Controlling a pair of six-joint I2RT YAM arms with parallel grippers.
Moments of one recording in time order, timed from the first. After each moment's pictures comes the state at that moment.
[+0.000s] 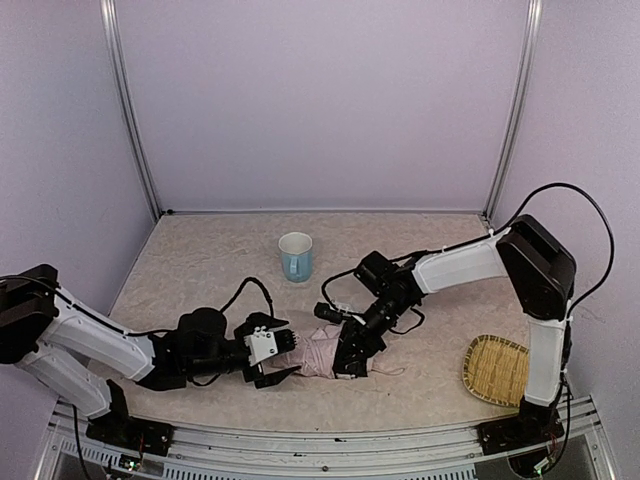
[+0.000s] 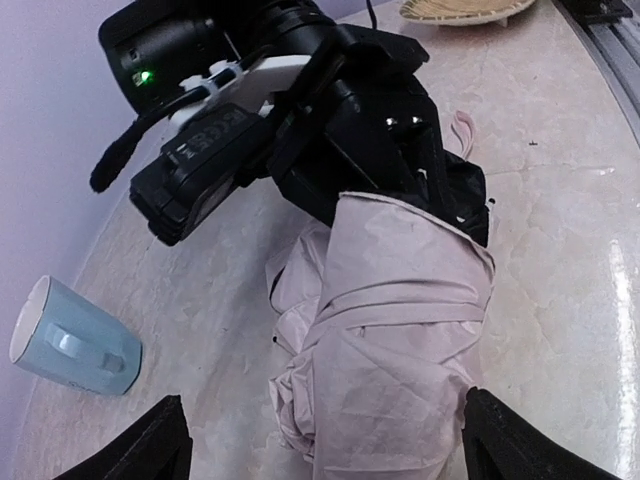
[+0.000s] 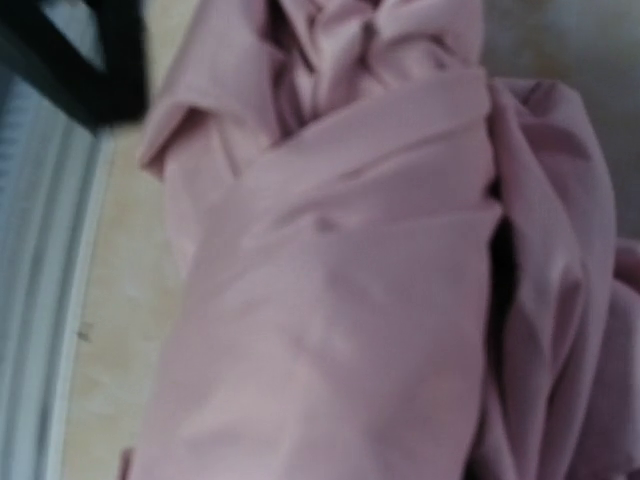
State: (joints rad) left arm -1.06 1.43 0.34 0.75 -0.02 0.52; right arm 0.79 2.00 1.21 -0.48 -0.86 -0.55
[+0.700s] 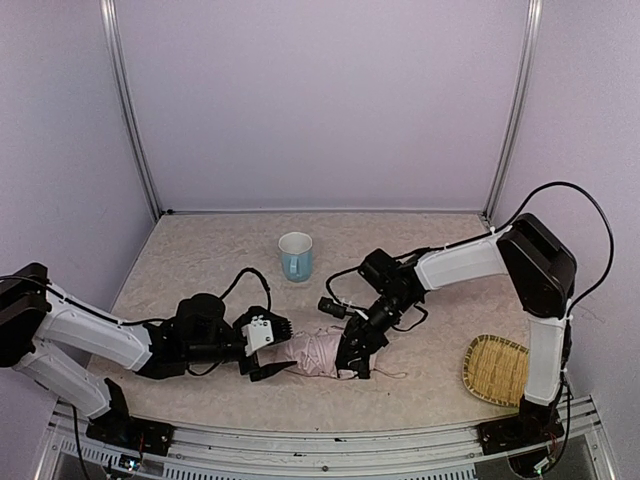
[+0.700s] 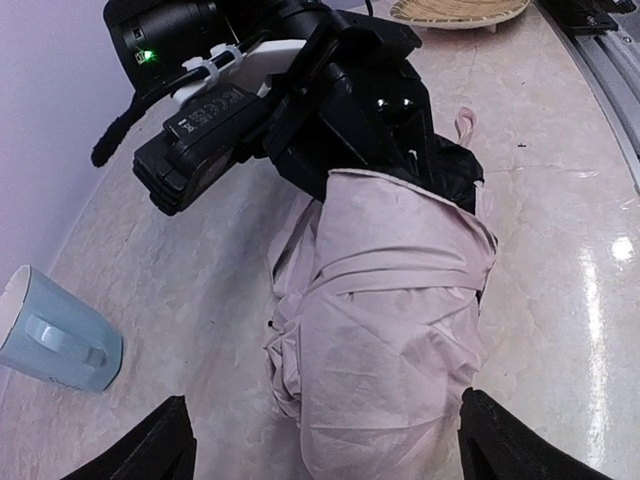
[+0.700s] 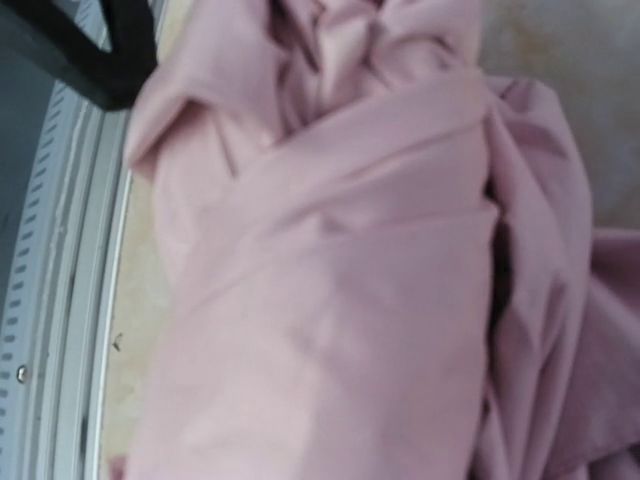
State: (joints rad) left arm -0.97 1.41 0.40 0.59 0.13 0.52; right arm 0.75 2.02 1.23 -0.51 -0.93 -0.48
